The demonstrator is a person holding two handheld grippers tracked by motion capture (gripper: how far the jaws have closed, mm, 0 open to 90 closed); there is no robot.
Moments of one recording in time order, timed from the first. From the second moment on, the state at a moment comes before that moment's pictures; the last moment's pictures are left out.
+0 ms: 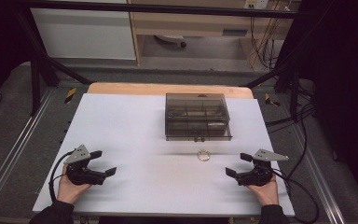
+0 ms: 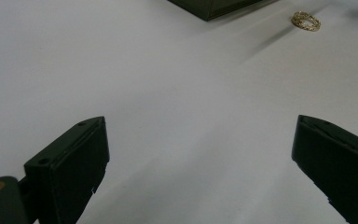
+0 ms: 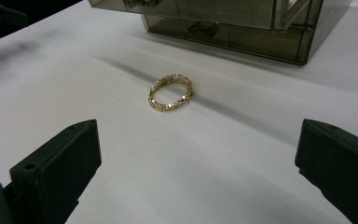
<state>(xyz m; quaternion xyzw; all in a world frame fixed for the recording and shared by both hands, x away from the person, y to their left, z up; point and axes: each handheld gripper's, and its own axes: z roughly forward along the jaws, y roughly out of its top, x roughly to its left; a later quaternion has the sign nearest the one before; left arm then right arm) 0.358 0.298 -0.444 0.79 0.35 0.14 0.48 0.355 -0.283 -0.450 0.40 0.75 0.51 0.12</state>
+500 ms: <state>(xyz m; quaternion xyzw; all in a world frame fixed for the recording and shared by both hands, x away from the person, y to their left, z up) 0.358 0.299 -0.445 0.79 0.35 0.14 0.47 0.356 -0.280 -0.449 0.40 0.76 0.50 0.12</state>
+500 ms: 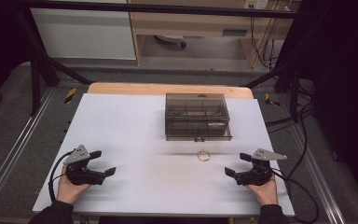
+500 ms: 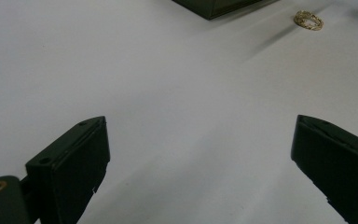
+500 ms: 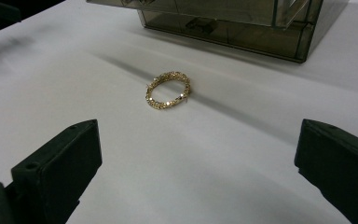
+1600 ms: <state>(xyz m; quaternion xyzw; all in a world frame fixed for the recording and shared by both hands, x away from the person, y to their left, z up) 0.359 0.298 -0.446 0.79 0.36 0.15 0.47 0.383 -0.234 -0.444 0.40 0.78 0.46 0.14</state>
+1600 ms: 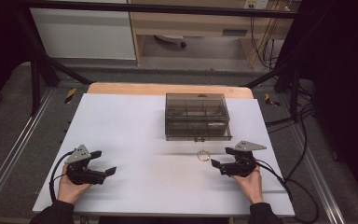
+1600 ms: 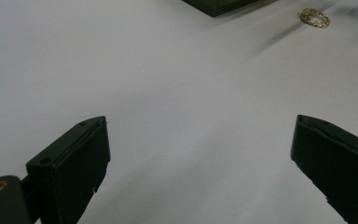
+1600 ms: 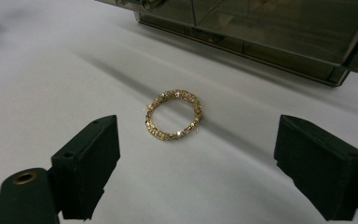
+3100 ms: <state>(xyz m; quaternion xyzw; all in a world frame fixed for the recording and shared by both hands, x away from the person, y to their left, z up) 0.360 0.298 -0.447 0.80 0.36 0.15 0.46 0.423 -0.204 -0.458 0.40 0.80 0.43 0.12</state>
